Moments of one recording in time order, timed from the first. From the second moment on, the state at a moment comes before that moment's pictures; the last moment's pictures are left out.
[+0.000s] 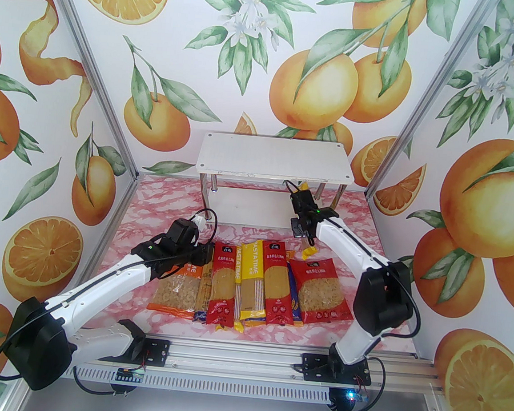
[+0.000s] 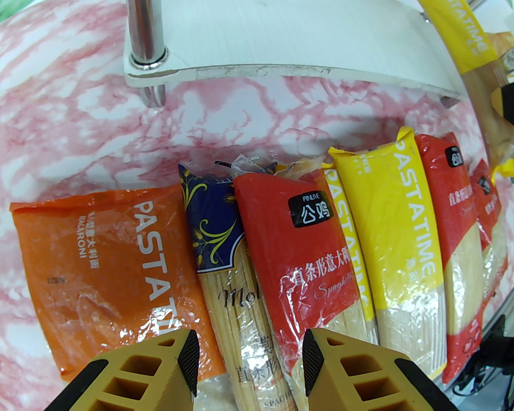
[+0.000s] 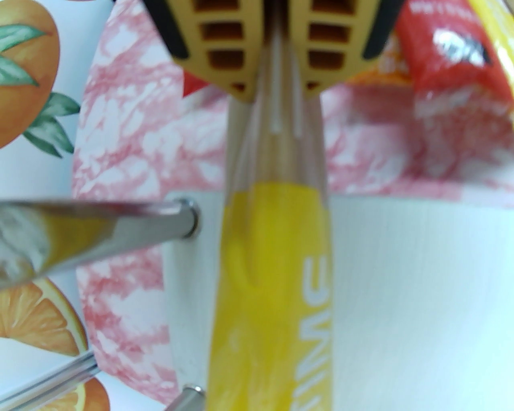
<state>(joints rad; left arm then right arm) -0.53 1.20 0.83 -0.51 -0.02 -0.39 0.35 1.77 1.42 -0.74 0.42 0.14</state>
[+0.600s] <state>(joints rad) -0.53 1.20 0.84 -0.54 -0.05 -0.39 0.32 1.97 1.59 -0.62 0.53 0.09</state>
